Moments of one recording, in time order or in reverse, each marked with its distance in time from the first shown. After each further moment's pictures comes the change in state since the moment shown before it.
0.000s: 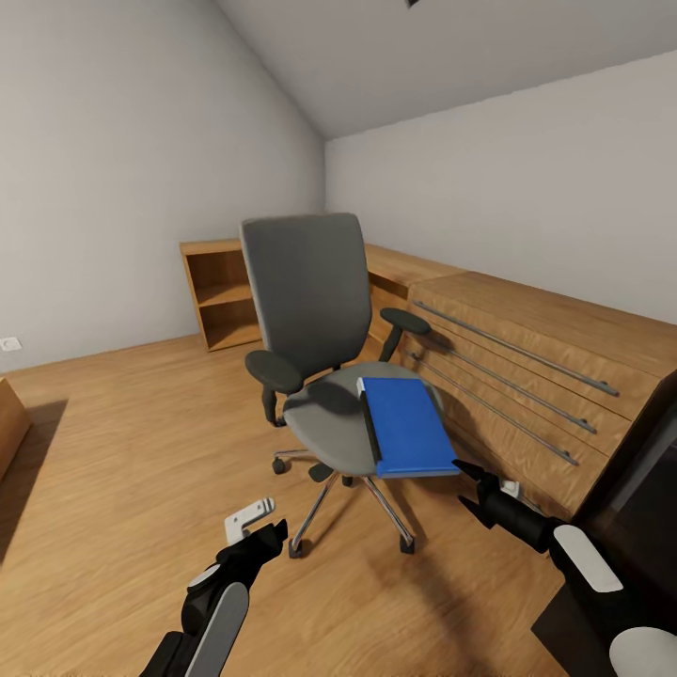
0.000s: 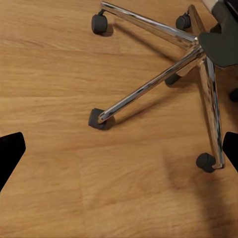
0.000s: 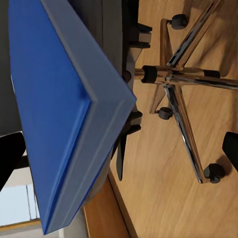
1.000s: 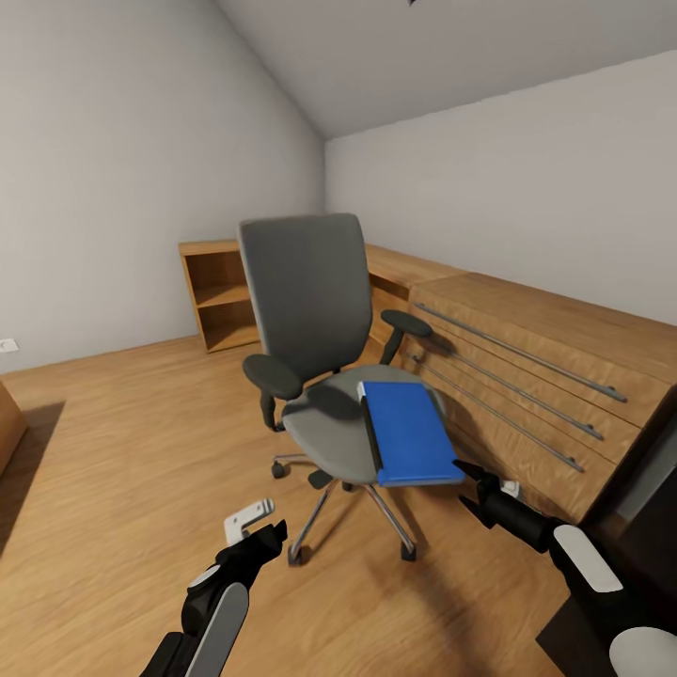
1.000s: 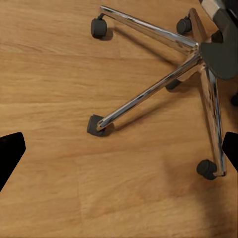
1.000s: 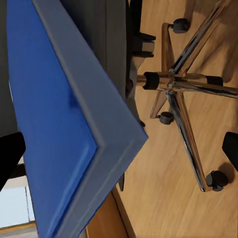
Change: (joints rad) left arm 0.000 0.001 0.000 0.005 -0.001 -0.003 0.002; right arm 0.000 0.000 0.000 0.000 0.003 -0.004 0.000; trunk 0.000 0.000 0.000
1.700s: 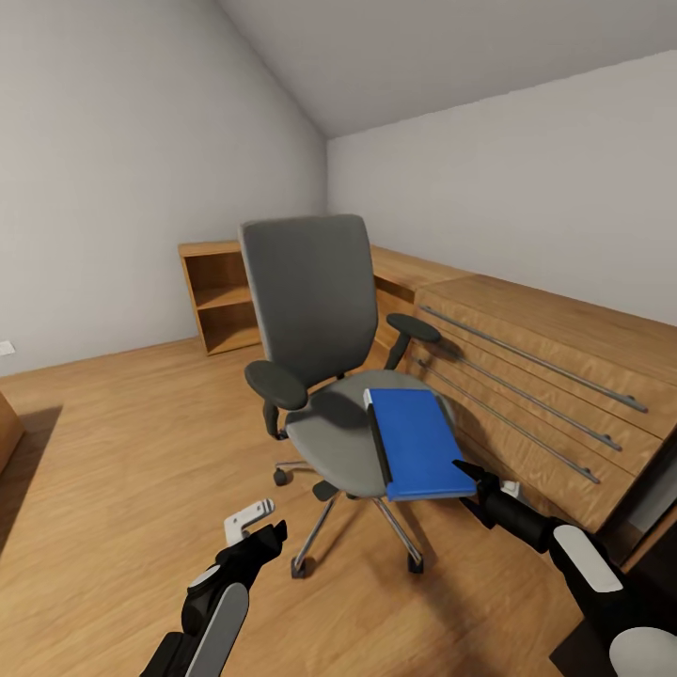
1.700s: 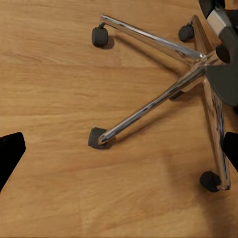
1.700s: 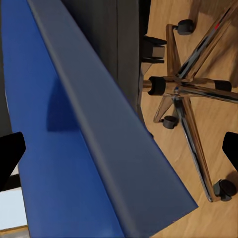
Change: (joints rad) left arm 0.000 0.000 0.000 0.001 0.000 0.001 0.001; right arm 0.000 0.000 0.000 0.000 0.003 0.000 0.000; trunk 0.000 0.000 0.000
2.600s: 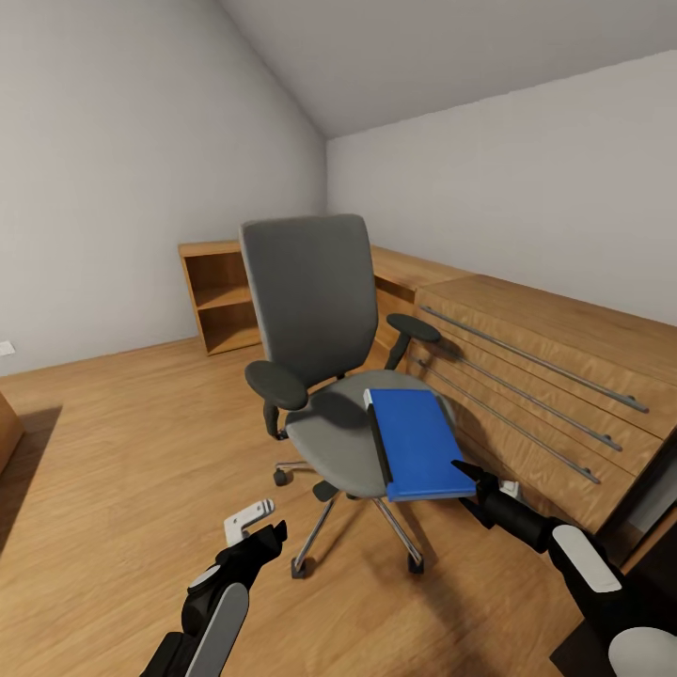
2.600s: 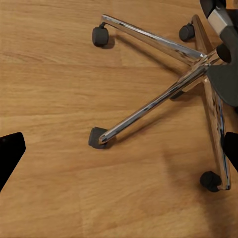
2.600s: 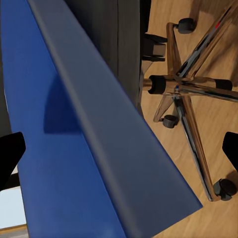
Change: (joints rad) left arm 0.000 0.000 0.000 0.002 0.001 0.000 0.001; right arm 0.000 0.002 0.004 0.000 0.001 -0.001 0.001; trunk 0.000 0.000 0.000
